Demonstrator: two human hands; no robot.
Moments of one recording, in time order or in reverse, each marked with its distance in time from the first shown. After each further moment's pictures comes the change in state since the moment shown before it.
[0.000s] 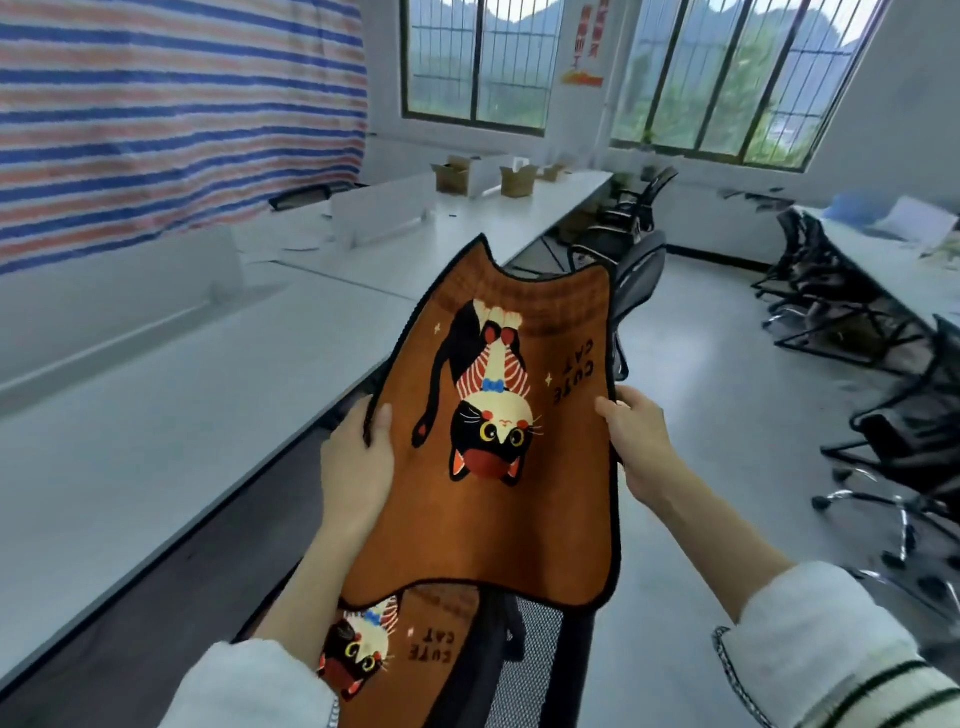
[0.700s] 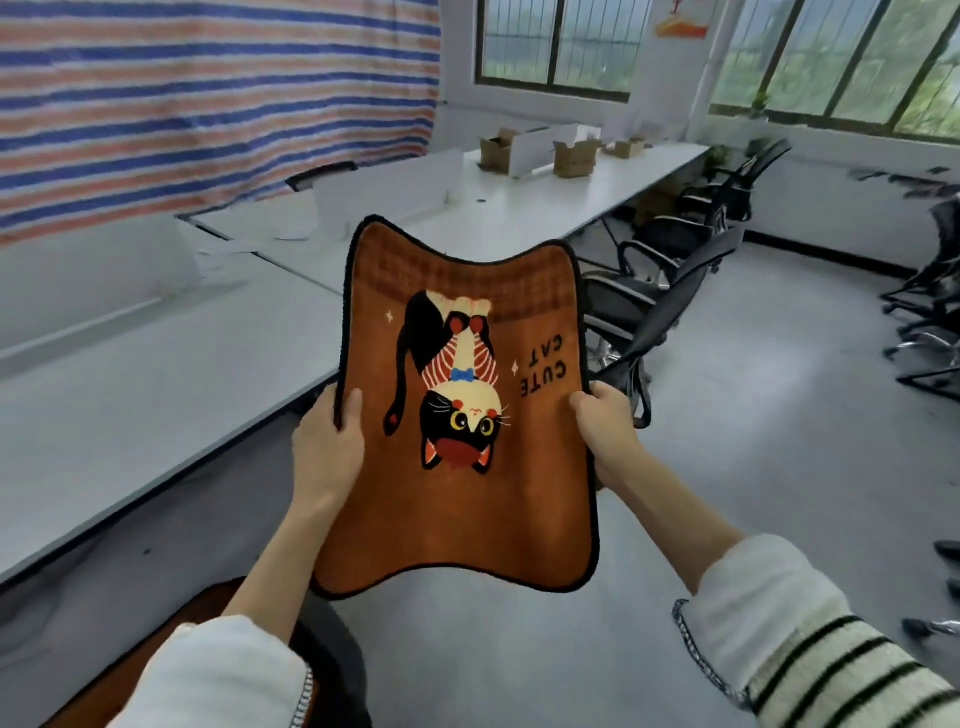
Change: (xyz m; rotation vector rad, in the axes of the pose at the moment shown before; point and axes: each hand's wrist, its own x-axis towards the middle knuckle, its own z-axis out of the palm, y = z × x) left_hand 0.177 0.068 0.306 0.127 0.178 -0.137; right_hand 0.395 -0.020 -0.101 -0.136 -0.230 0.043
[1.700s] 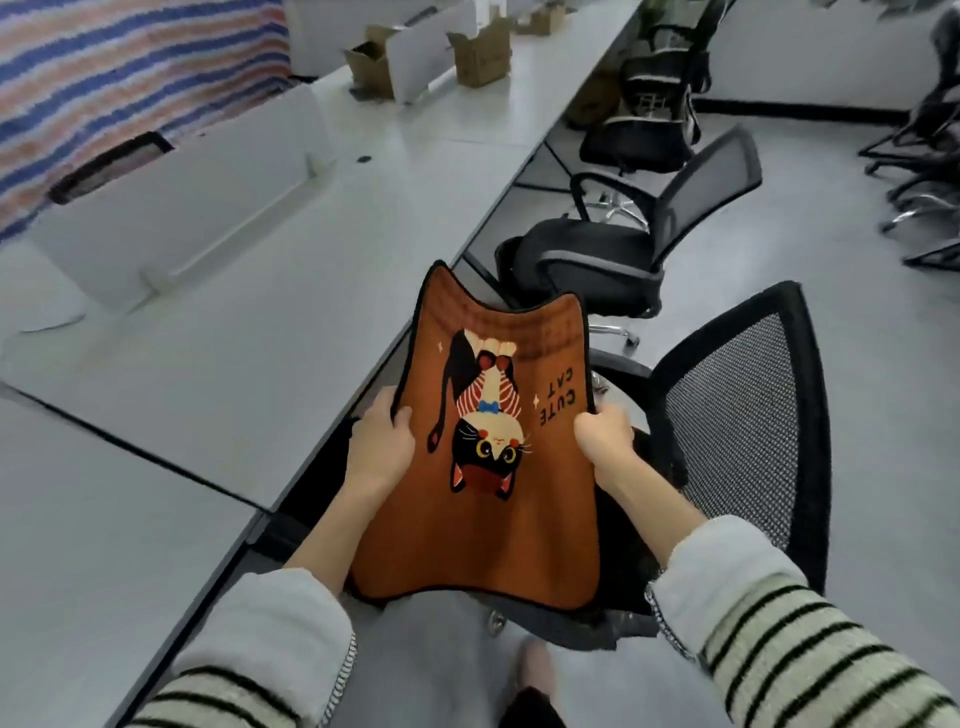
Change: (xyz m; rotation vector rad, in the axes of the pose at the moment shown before) left_hand 0.453 -0.024 0.408 0.236 -0.481 -0.005; right_hand 0.546 0.005 0.028 -0.061 0.250 0.395
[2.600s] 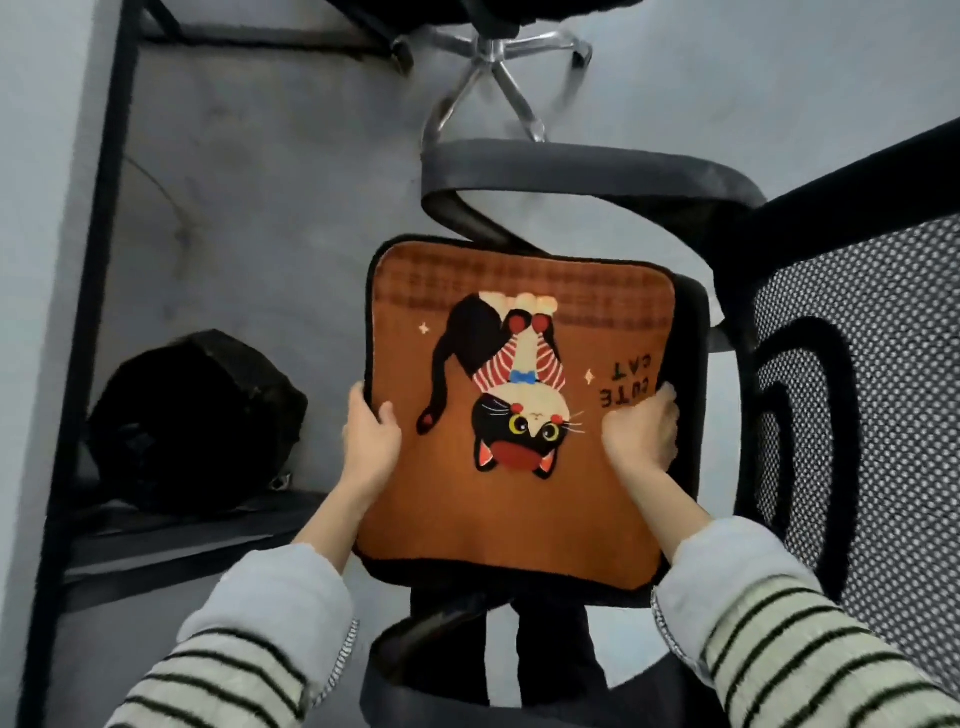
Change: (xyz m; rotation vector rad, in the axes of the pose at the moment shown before) left_hand 0.216 -0.216 0.272 0.116 -0.442 -0.422; right_hand 0.261 0.185 0.099 -0.394 0.426 0.550
